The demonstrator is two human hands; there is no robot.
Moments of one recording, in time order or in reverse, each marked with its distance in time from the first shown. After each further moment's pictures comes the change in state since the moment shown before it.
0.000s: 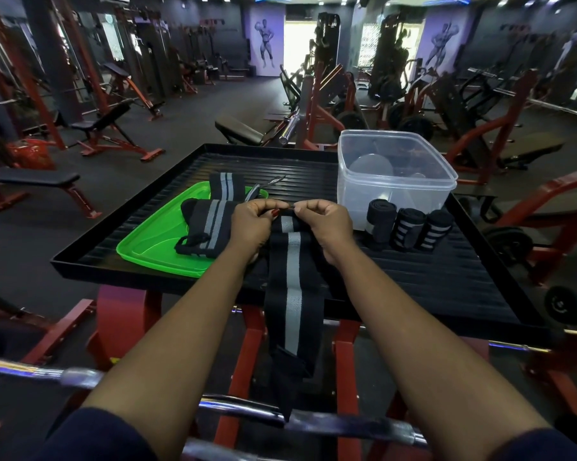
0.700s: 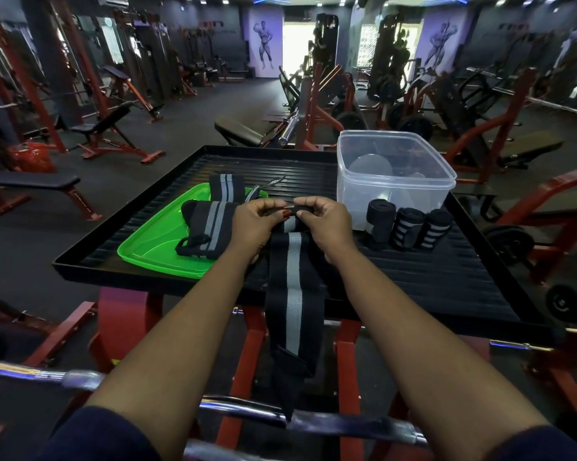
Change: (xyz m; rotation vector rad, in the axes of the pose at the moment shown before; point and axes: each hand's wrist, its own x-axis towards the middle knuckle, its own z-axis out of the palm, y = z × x) left_hand 0.002 -0.003 -0.002 -0.070 -0.040 -0.020; right_hand -0.001 -0.004 -0.001 -0.121 -0.010 -0.153
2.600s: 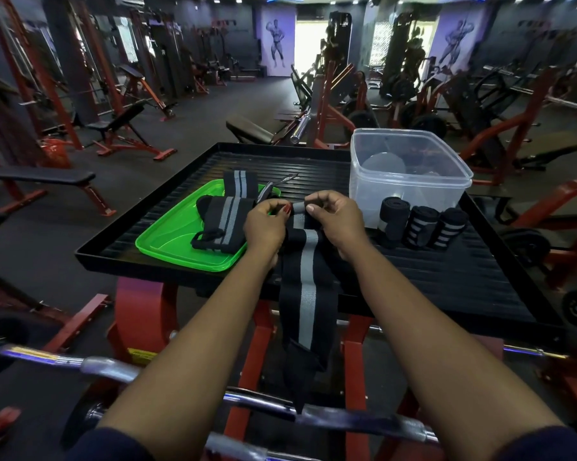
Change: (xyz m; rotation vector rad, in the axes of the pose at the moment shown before) left_hand -0.018 0.007 0.008 0.094 0.262 -0.131; right_hand -0.006 -0.010 0.000 -0.033 -0.084 0.007
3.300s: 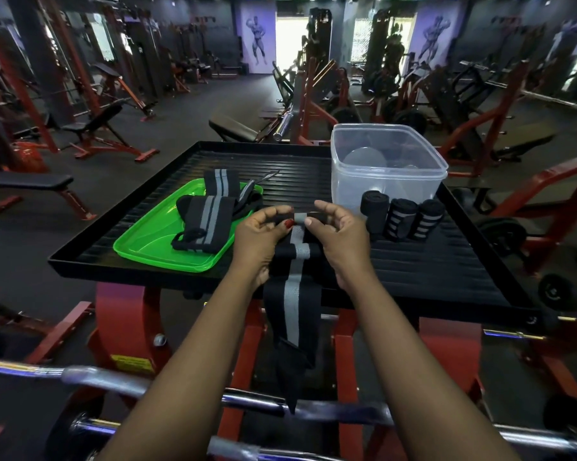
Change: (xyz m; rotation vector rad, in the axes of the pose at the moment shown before) left_hand -0.049 0.011 -0.006 -0.363 -0.288 -0.061; right_hand -0.054 0.000 -0.020 0.234 0.137 0.071
